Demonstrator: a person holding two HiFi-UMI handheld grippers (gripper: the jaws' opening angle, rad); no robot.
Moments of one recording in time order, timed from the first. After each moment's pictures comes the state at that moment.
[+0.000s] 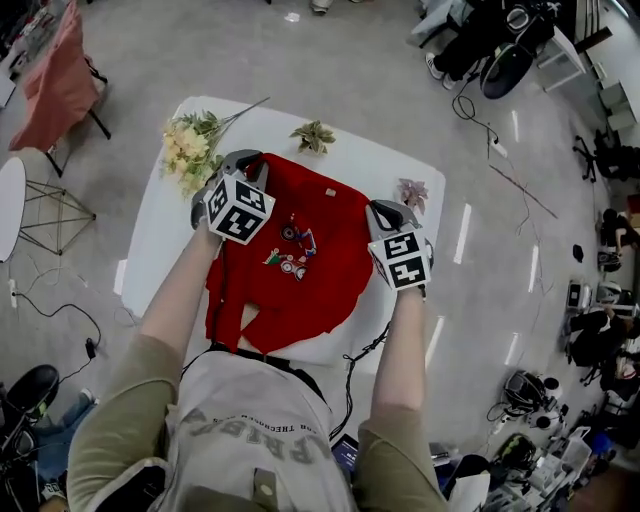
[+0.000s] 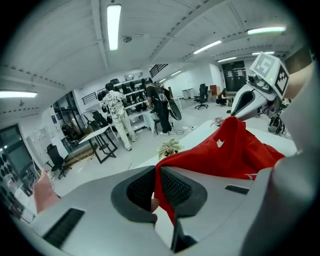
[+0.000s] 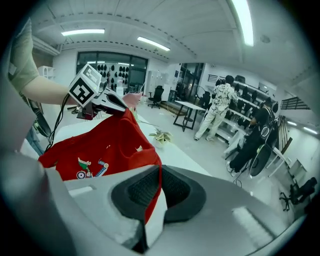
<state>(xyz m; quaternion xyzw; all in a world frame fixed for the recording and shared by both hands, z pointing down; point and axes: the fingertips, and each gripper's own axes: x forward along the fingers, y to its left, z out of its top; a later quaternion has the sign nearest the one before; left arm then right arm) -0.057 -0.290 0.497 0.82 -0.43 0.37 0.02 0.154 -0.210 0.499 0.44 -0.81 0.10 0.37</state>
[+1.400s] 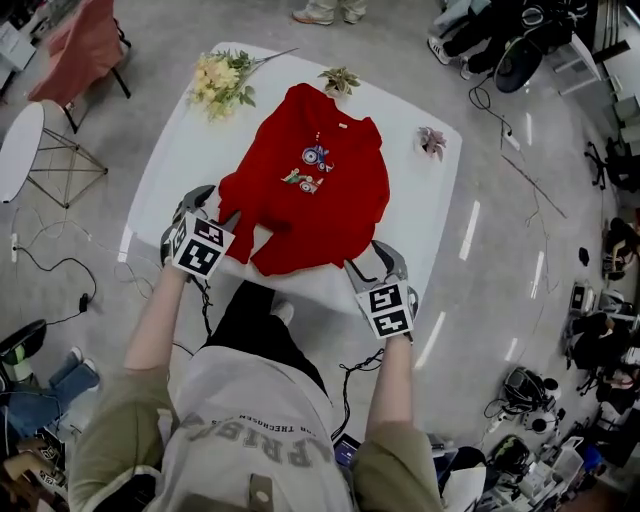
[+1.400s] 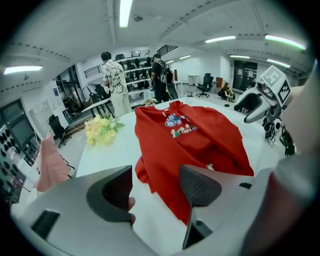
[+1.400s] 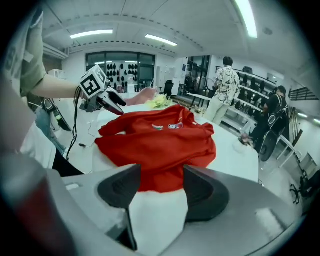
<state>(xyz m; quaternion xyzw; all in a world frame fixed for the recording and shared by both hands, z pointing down) -0.158 -0.031 0.565 0.78 -0.43 0.43 0.14 0.115 0.046 0.555 0.39 -0.83 0.14 0.37</state>
